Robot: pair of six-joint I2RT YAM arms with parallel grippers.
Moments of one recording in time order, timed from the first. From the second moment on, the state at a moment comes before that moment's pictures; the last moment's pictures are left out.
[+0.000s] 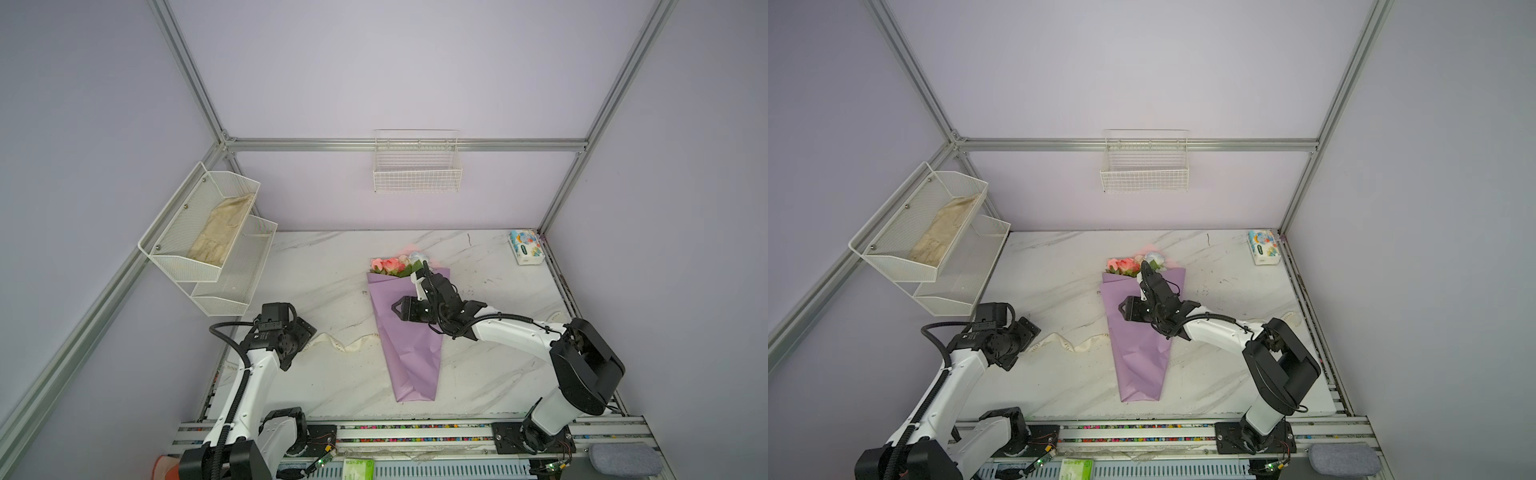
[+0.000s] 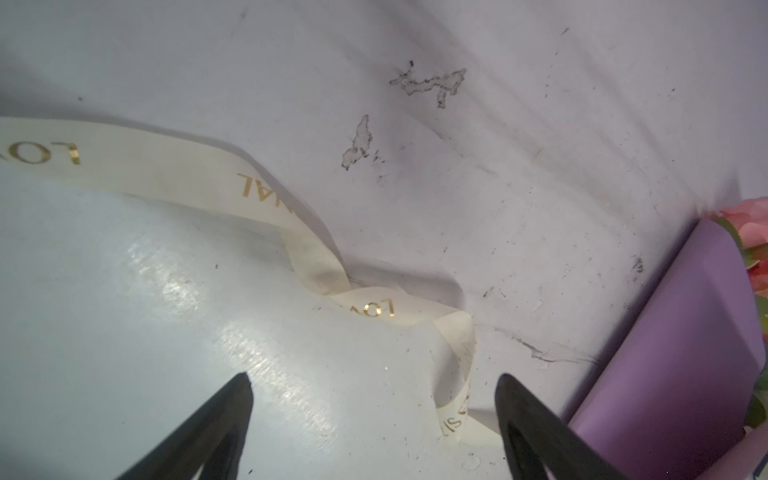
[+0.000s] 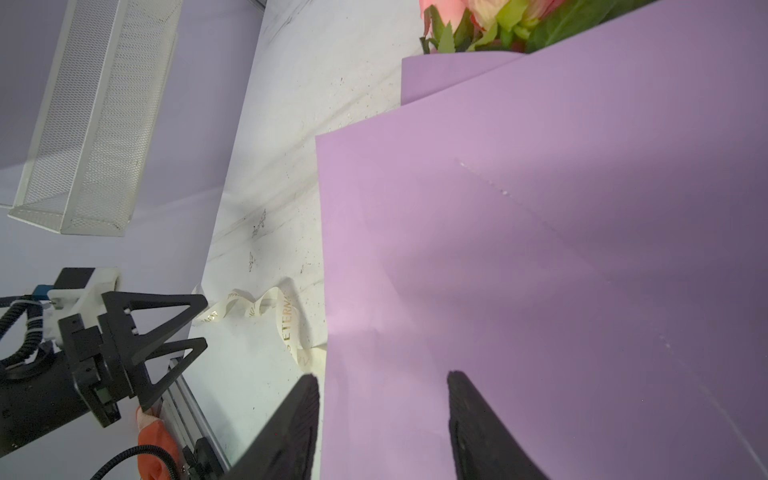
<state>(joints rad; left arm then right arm) 0.14 0.98 0.61 -0.75 0.02 -0.88 0.78 1.62 1.00 -0.02 -0.18 0.77</state>
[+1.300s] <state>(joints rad) 0.29 1.43 0.68 -0.48 0.03 -0.75 0.78 1.53 1.00 -0.13 -0.09 0.74</state>
